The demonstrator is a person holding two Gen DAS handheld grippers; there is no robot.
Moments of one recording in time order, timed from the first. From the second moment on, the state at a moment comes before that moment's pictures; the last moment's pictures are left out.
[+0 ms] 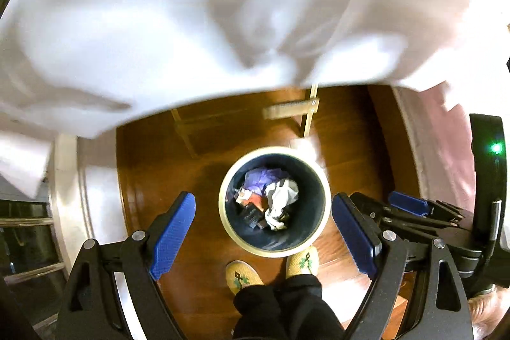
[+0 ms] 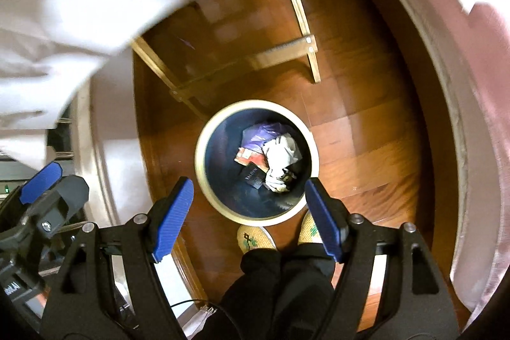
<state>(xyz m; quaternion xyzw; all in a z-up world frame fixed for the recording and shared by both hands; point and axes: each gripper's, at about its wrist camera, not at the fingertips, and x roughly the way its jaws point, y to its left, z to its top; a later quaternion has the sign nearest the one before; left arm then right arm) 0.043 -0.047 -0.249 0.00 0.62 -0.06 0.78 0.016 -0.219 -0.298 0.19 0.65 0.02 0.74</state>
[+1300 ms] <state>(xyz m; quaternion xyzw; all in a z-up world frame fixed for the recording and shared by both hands) 0.133 0.048 0.101 -0.05 0.45 0.04 0.89 0.185 -0.145 0.063 0.10 0.46 0.21 0.86</state>
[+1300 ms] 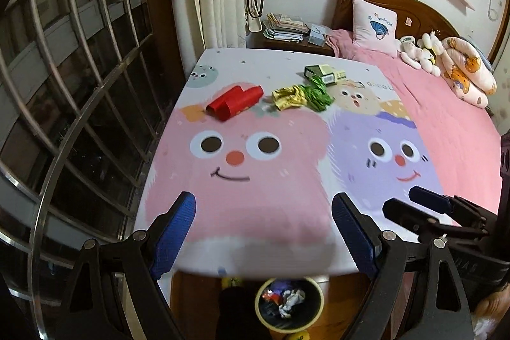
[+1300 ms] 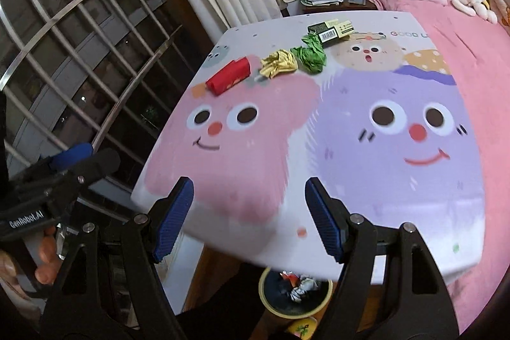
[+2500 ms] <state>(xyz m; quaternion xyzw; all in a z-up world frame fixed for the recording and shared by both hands) 0.524 0.157 -0.092 -0.02 0.64 -0.12 0.76 0.546 -0.058 -0.104 0.32 0.59 -0.04 0.74</state>
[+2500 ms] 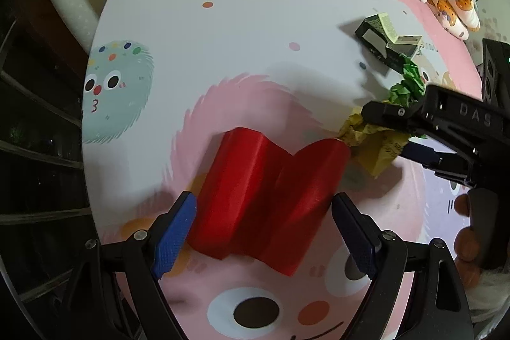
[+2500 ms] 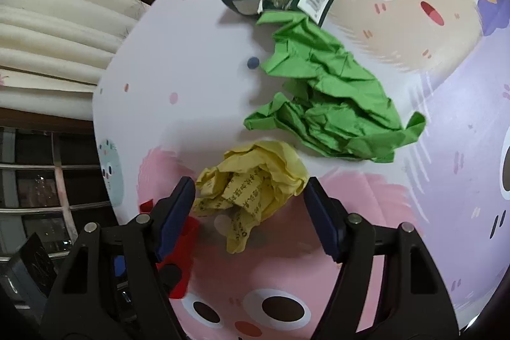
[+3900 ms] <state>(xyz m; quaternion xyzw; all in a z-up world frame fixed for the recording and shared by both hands) 0.241 0.053 0.003 -0.09 0.53 -0.12 0.83 0.209 -0.141 -0.019 0.18 0.51 0.18 0.82</state>
